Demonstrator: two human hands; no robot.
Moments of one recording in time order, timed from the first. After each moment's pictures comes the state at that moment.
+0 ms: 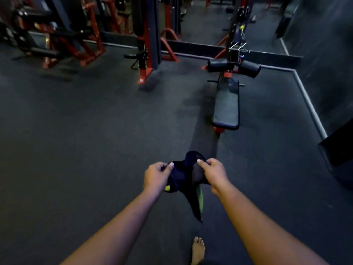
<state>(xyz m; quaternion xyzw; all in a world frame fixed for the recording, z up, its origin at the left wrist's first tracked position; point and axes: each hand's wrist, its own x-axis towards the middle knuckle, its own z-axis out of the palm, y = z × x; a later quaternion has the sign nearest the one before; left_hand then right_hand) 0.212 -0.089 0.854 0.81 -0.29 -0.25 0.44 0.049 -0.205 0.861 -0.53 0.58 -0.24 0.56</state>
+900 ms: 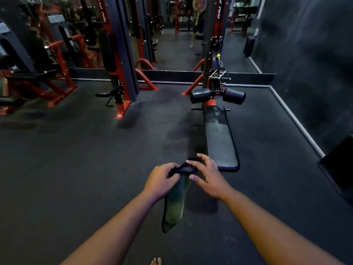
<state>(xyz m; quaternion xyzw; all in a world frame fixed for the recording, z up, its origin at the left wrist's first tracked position) 0.392 -0.441 0.910 0.70 -0.58 -0.24 0.35 0.187 -0.545 0.865 -0.86 0.38 -0.18 0.28</state>
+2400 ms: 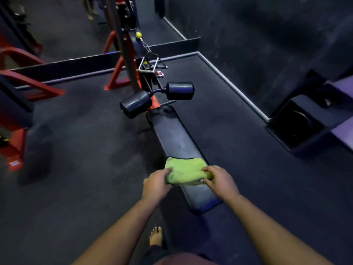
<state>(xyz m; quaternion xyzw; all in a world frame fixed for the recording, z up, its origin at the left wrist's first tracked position) 0.454 -1.035 0.788 0.63 -0.71 -0.30 0.06 0.204 -0.997 0.792 -0.63 0.72 -0.15 0.25</state>
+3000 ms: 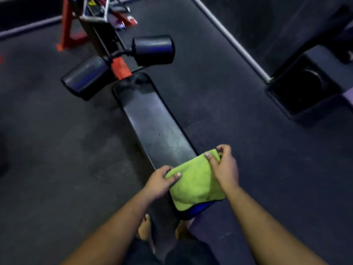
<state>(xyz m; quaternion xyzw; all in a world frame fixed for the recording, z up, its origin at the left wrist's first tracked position) 0.335 -1.167 0.623 0.56 -0.55 -0.61 0.09 0.097 -1.137 0.657 -0.37 0.84 -0.27 0.30</state>
